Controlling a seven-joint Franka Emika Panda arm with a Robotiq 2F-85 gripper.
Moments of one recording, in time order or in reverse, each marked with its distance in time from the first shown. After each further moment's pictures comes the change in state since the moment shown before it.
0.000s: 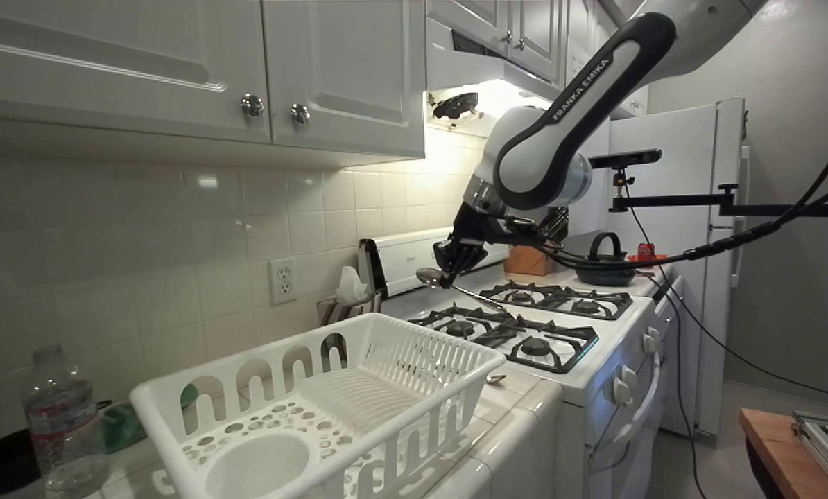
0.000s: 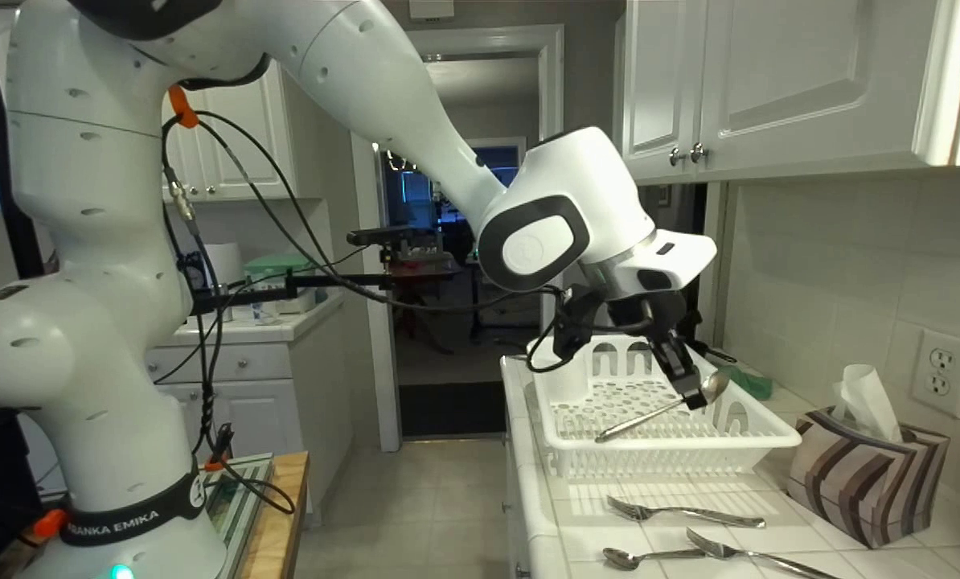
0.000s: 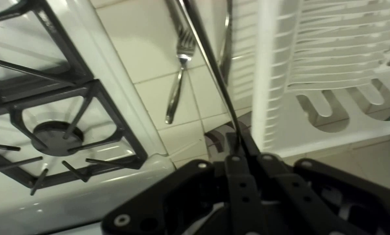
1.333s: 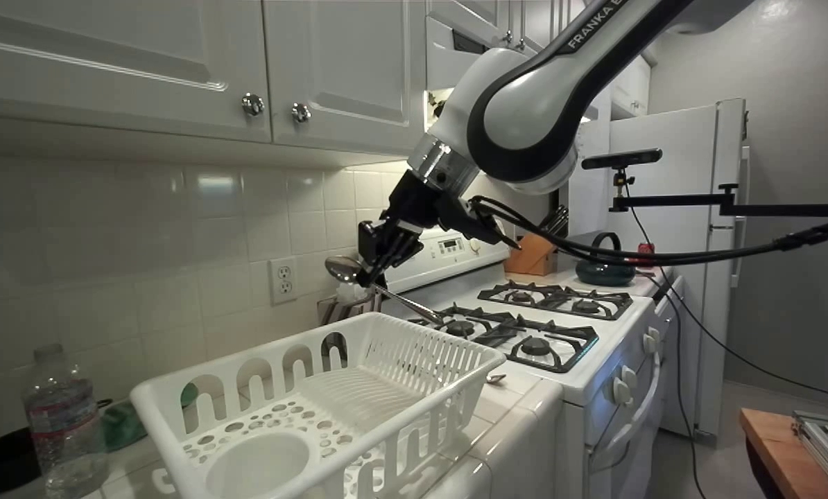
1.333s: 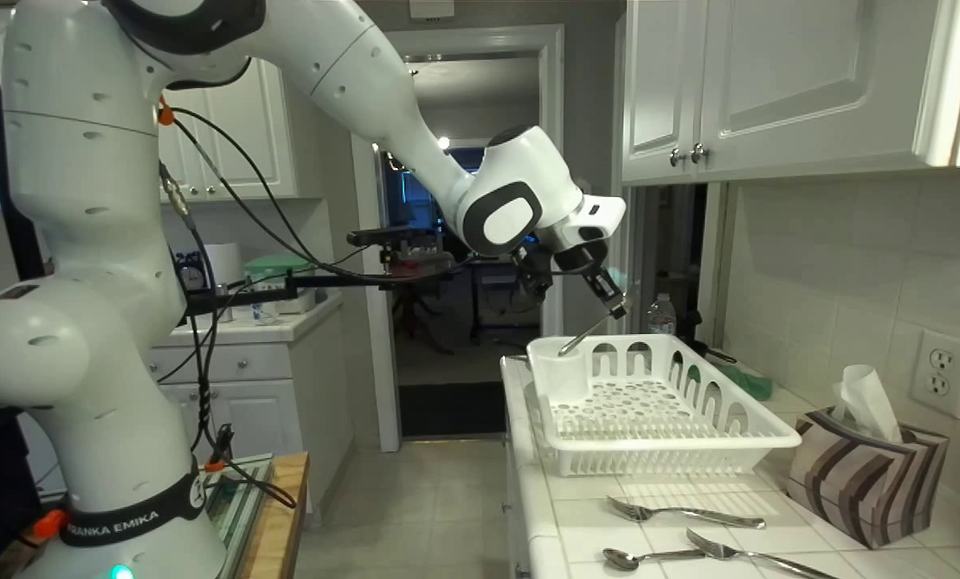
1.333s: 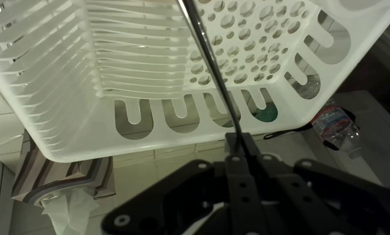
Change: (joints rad) arm 0.082 -0.022 0.257 0.028 0.098 0.084 -0.038
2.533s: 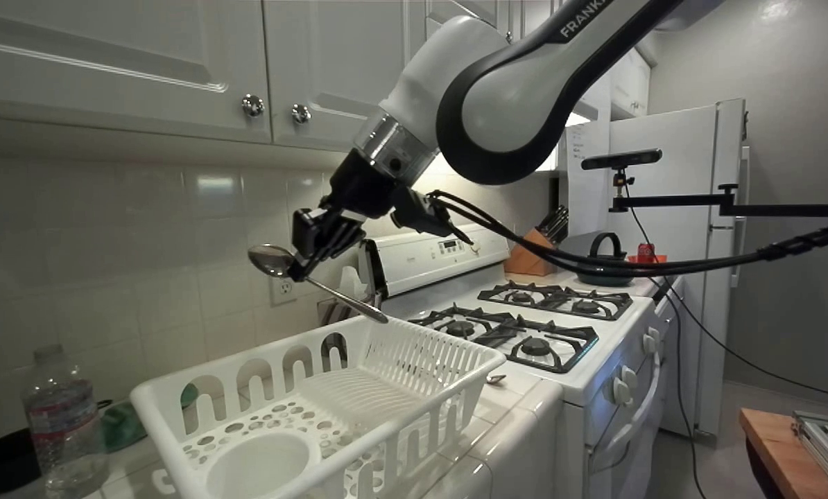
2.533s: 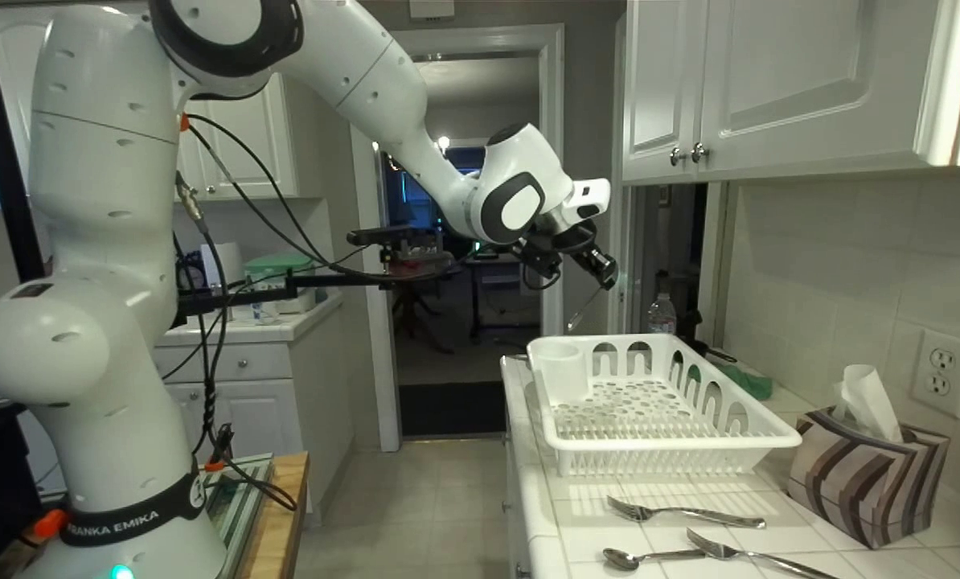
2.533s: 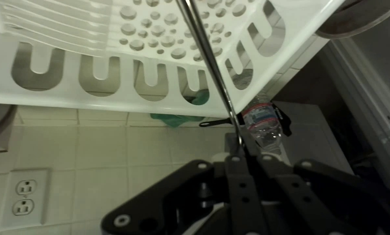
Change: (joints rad) arm 0.115 0.095 -0.002 0.156 -0.169 0.024 0.009
